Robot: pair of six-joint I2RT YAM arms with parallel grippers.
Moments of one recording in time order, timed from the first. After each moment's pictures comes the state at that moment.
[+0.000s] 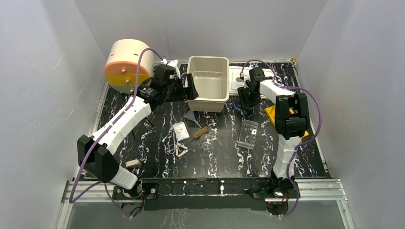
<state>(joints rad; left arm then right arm) -0.53 1.48 1.40 -0.58 0.04 -0.51 0.19 2.04 1.48 -0.61 -0.14 -0.13</state>
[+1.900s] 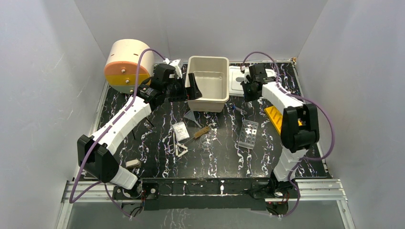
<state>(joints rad) -0.53 1.48 1.40 -0.56 0.14 -0.52 0.25 1.85 1.40 -0.57 -0.04 -0.10</state>
